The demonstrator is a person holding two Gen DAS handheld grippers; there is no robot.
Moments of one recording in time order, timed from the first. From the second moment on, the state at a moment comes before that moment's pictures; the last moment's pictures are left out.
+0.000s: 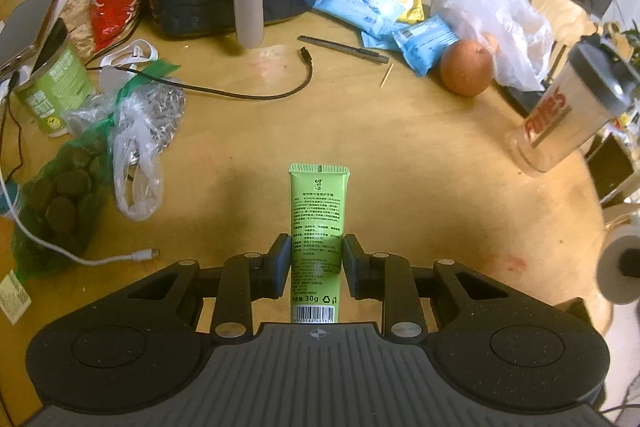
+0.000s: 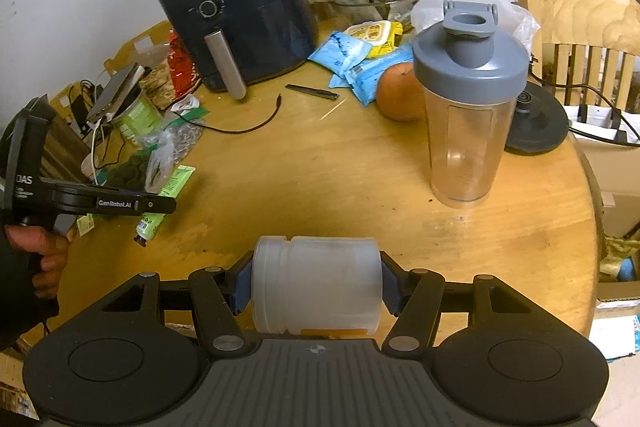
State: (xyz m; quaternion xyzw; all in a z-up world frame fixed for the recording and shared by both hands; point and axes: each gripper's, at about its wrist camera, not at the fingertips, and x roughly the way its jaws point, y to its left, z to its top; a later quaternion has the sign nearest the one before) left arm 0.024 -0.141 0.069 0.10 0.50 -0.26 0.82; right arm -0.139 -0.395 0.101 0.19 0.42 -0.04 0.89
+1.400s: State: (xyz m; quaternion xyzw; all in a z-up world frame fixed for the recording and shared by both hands) left arm -0.106 -0.115 0.106 -0.07 0.55 -0.22 0.80; right arm -0.172 -0.385 0.114 0.17 0.41 0.04 0.90
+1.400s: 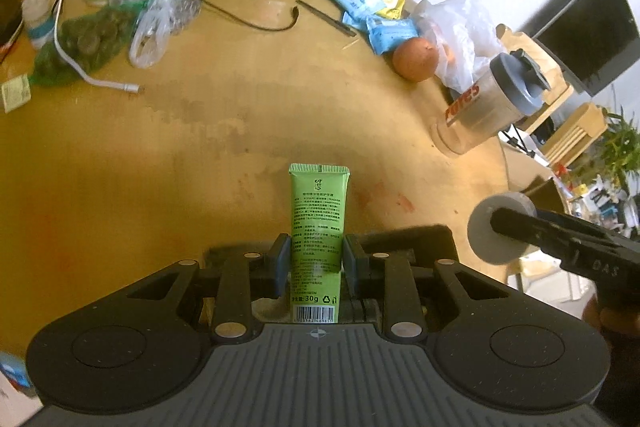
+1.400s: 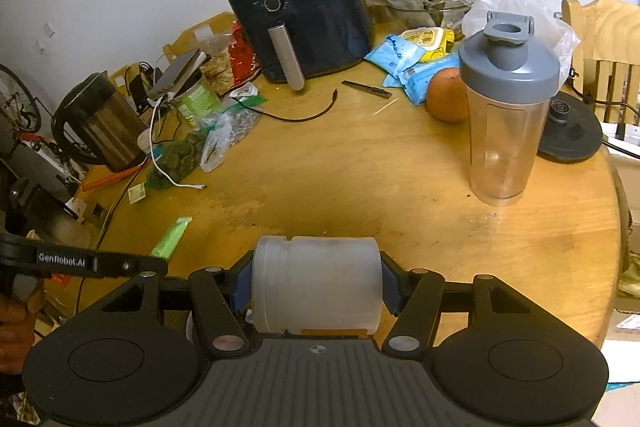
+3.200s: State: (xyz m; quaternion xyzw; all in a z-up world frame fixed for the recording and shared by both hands) left arm -0.174 -0.104 0.123 0.04 0.49 -0.11 0.87; right arm -0.163 -0.336 0.129 0.09 0.41 0.09 0.90
